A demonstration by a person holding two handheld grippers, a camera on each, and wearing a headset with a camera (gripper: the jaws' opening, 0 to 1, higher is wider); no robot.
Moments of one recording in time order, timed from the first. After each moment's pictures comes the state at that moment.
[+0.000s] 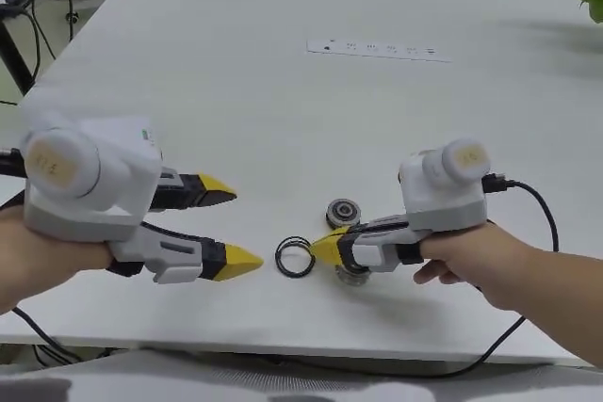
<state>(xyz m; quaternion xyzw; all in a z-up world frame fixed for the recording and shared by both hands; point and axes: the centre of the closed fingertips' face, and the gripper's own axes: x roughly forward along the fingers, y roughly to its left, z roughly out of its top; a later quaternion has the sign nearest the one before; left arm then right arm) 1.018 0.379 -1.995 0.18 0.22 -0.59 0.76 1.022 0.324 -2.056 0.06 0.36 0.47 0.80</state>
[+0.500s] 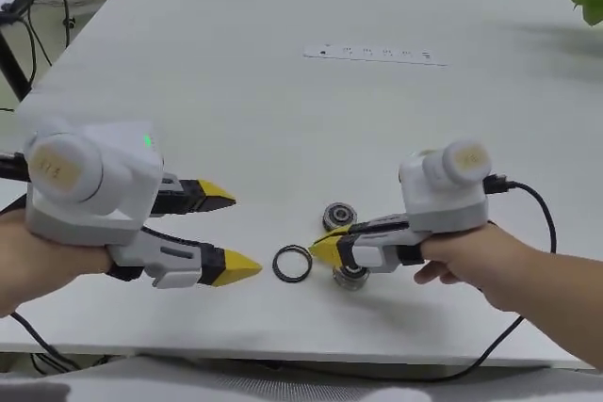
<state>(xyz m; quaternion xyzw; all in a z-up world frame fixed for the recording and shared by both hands) 1.019 0.376 -1.995 0.19 0.22 -0.59 0.75 1.029 0.316 -2.052 0.06 0.35 0.47 0.81</state>
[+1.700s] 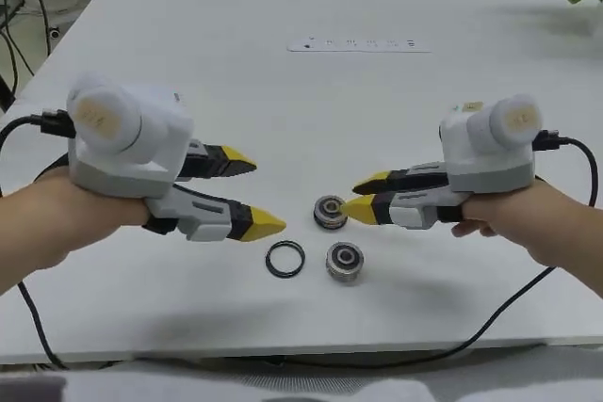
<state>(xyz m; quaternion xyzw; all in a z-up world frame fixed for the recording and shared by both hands) 1.049 0.337 -1.985 0.19 0.21 -0.60 0.75 1.050 0.261 -2.023 -0.02 0.29 0.43 0.85</state>
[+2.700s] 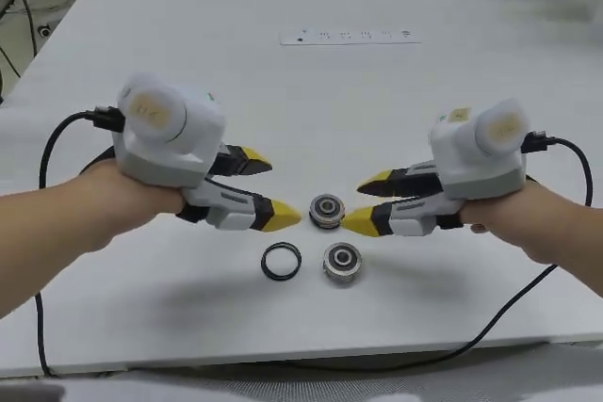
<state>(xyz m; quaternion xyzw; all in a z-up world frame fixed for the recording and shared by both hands) 1.069 0.309 -2.016 0.19 0.24 -0.60 0.74 1.054 0.255 -2.050 -0.08 0.29 0.44 0.84</state>
